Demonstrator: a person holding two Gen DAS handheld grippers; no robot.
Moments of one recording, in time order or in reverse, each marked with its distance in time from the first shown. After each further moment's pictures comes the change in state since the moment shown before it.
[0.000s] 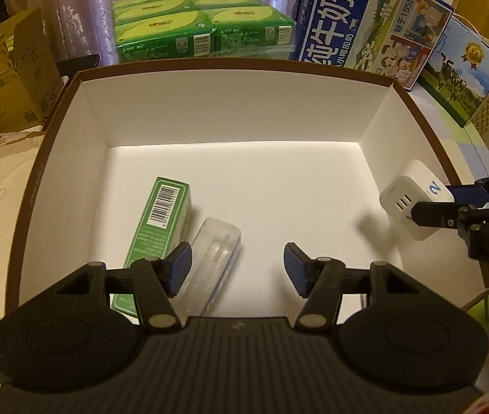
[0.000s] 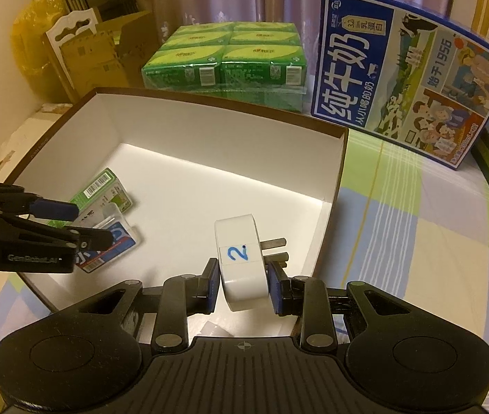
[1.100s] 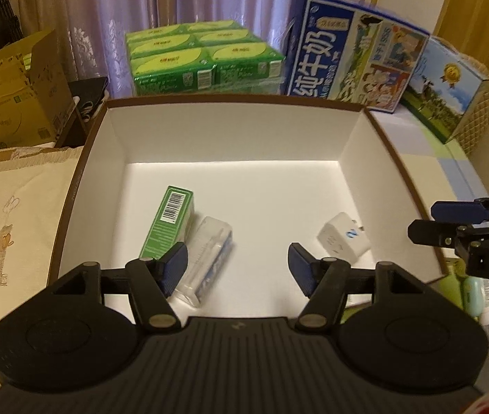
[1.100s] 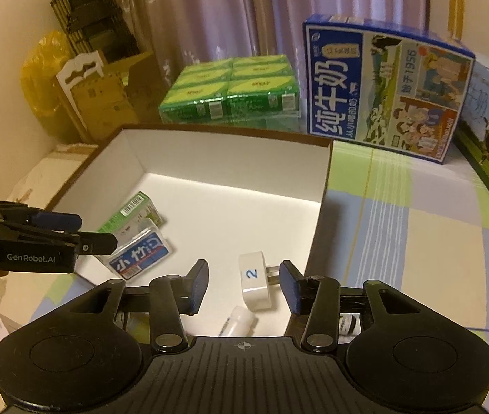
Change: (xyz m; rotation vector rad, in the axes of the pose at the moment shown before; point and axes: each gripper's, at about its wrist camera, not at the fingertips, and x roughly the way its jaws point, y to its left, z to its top) left arm -0.067 -0.016 -0.019 -0.006 -0.100 0.005; right arm -0.067 0.005 -0.034 0.088 -0.127 0.056
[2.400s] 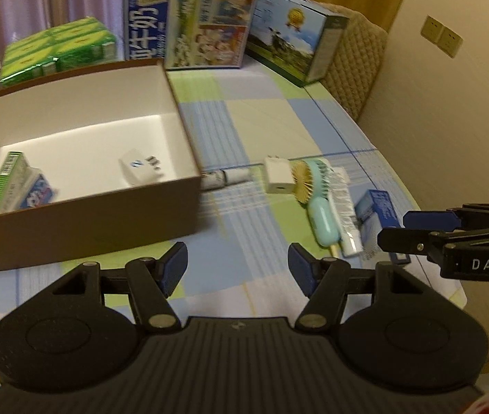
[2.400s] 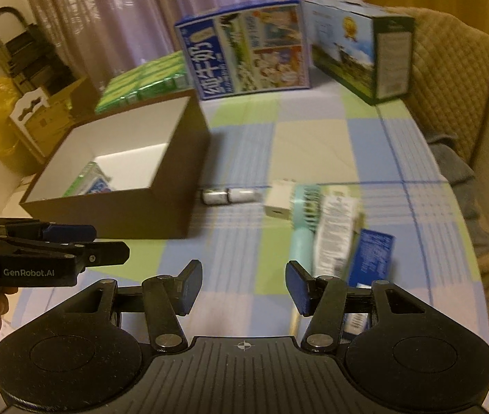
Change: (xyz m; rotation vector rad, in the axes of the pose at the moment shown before) left arm -0.057 -0.175 -0.079 0.159 0.046 -0.257; right arm -0.163 -0.086 -0.131 0.254 0.009 -0.127
